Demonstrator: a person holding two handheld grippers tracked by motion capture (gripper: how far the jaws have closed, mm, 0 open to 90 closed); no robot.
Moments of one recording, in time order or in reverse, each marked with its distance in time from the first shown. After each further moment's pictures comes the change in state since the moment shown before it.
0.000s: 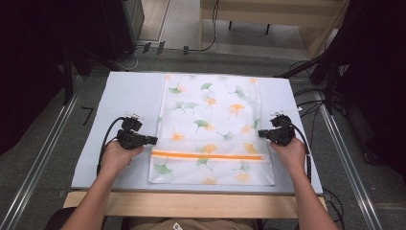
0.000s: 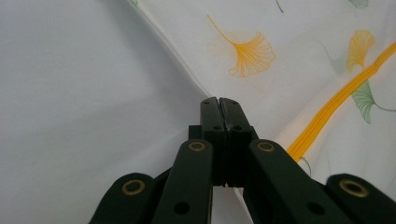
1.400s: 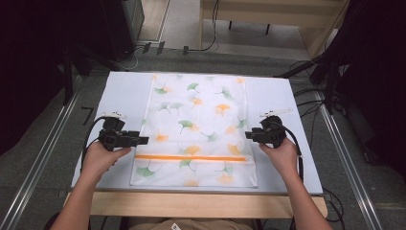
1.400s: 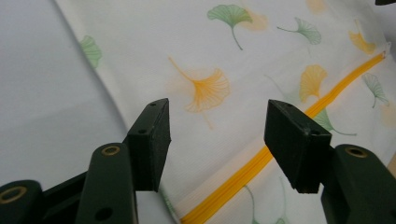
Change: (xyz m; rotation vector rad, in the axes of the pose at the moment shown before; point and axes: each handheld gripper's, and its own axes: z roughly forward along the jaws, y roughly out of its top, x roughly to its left) left arm 0.005 -0.011 -0.040 -0.110 -0.006 0.028; right arm 0.042 0.006 -0.007 -0.054 0.025 -0.095
